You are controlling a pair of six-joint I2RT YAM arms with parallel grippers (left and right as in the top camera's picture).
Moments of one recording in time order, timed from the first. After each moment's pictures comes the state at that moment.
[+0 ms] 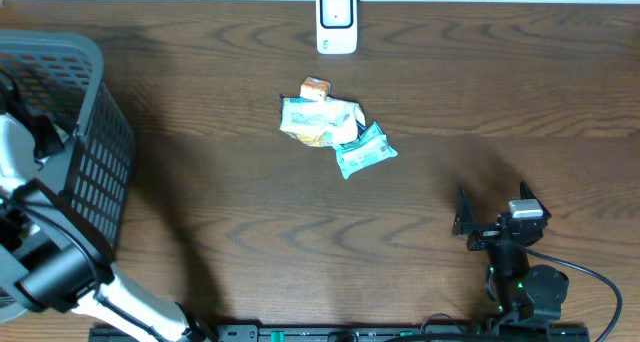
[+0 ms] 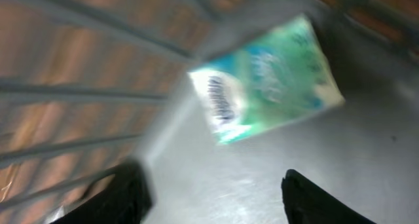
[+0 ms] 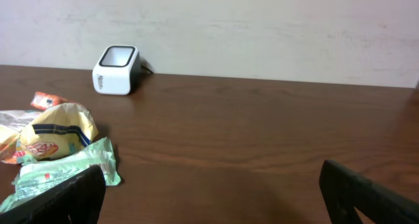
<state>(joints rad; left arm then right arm) 0.66 1.96 1.52 -0.69 -0.24 0.20 -0.08 0.01 0.01 -0.06 -0.16 -0.03</state>
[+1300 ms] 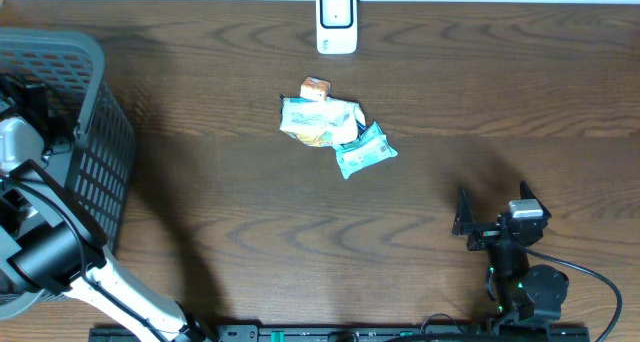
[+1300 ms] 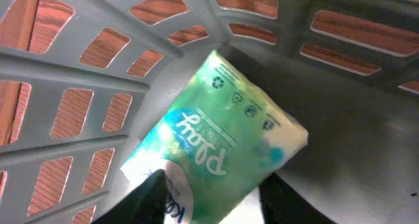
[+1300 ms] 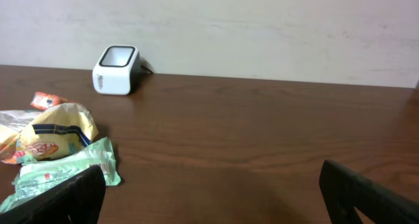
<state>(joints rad) 0.66 2.08 1.50 -0.47 -0.11 0.43 -0.08 0.01 0.01 -0.06 -0.16 -0.03</state>
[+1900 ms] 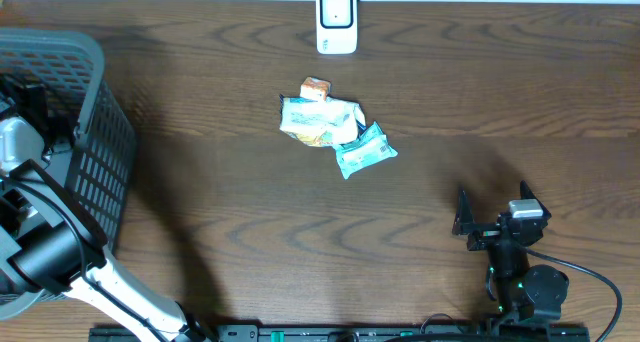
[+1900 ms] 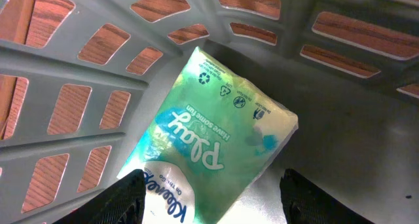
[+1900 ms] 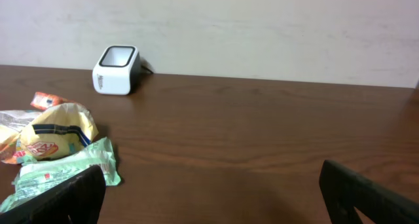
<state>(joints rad) 0.66 2.08 1.50 -0.48 -0.11 0.40 -0.08 0.01 0.01 -0.06 -0.16 -0.03</state>
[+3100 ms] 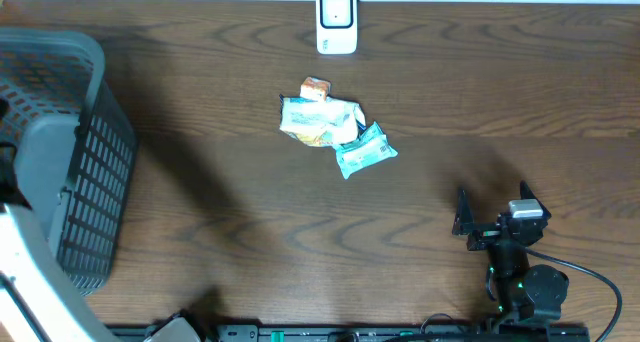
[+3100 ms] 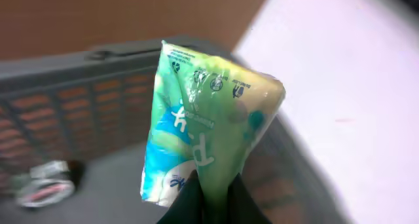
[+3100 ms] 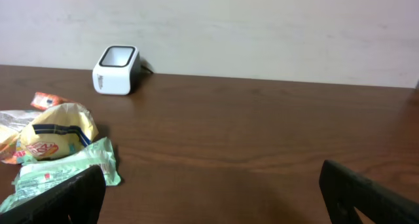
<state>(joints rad) 0.66 1.28 1.48 -0.66 -0.01 -0.49 -0.08 0.01 0.01 -0.06 -0.16 -0.03</state>
